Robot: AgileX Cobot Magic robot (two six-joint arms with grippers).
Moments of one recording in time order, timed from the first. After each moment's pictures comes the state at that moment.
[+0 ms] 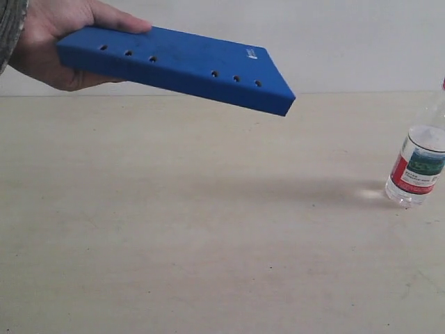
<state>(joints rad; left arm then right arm) 0.09 0.00 0.00 -1.74 0.15 1.36 0.20 0.01 -0.01 -0.80 0.05 1.02</state>
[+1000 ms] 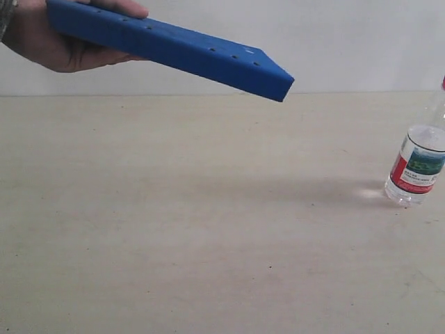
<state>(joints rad) 0.09 0.00 0.00 -1.74 0.15 1.36 -0.18 0.01 0.00 0.23 0.40 -0.08</state>
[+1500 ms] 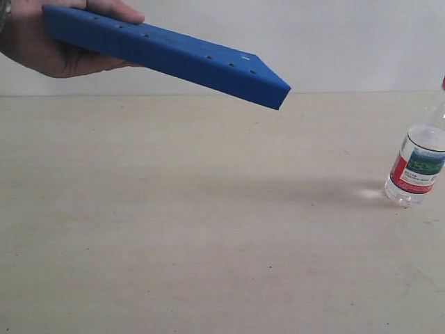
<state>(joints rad) 0.09 0.00 0.00 -1.74 0.15 1.36 -0.19 0.01 0.00 0.19 0.36 -0.14</state>
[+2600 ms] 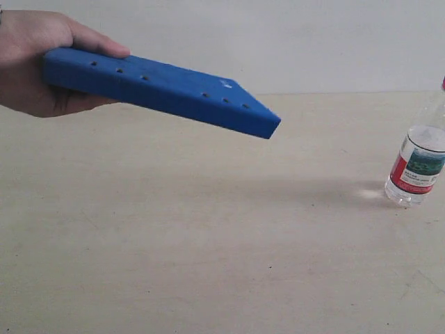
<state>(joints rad) 0.07 0.00 0.00 -1.69 0.10 1.37 -0.19 0.01 0.00 -0.13 0.33 0.12</state>
